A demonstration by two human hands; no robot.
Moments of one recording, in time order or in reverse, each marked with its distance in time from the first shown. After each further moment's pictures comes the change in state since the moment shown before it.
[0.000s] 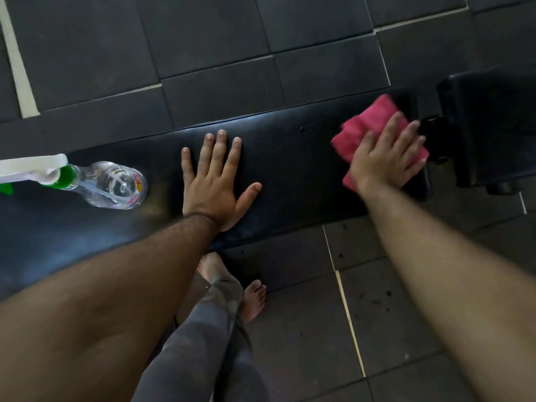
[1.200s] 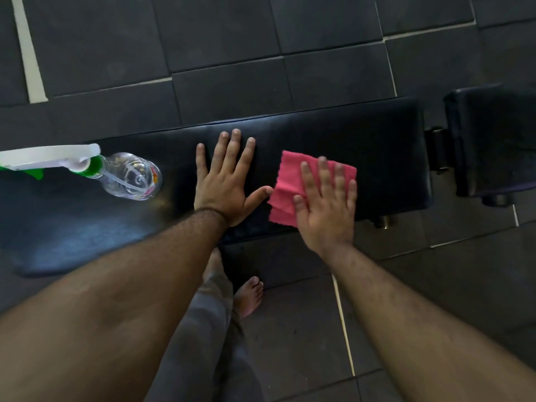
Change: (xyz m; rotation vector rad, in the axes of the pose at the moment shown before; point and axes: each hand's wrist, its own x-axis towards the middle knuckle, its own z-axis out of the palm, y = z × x) left_hand 0.000 0.001 -0.009 -0.046 -0.059 0.031; right_hand -0.134 0.009 0.018 -0.143 -0.105 -0.734
